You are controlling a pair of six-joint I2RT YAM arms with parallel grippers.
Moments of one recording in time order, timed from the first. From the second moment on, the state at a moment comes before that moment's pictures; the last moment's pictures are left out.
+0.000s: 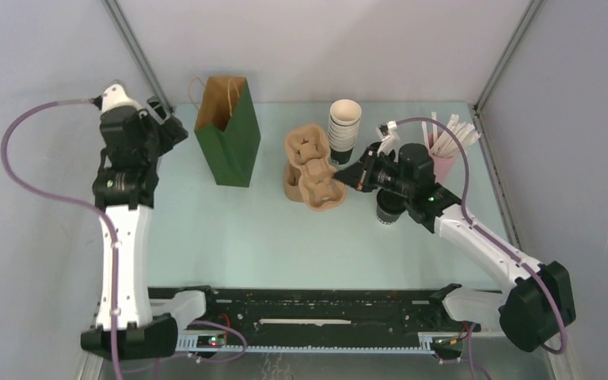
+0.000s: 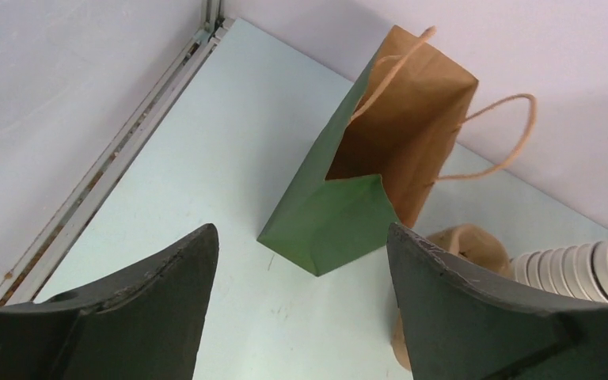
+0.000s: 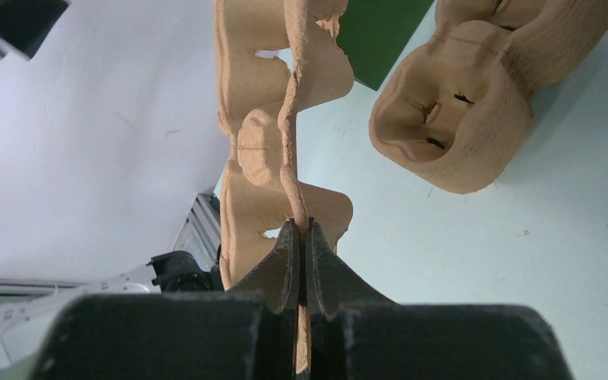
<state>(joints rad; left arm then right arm) 0.09 1.06 1.44 -0.69 -0.18 -0.38 0.50 1.21 0.88 0.11 -0.45 0.73</state>
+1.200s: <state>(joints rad) 0.06 1.60 1.66 -0.64 -0.10 -0.31 0.35 1.01 0.81 -0.06 -0.56 0.67</state>
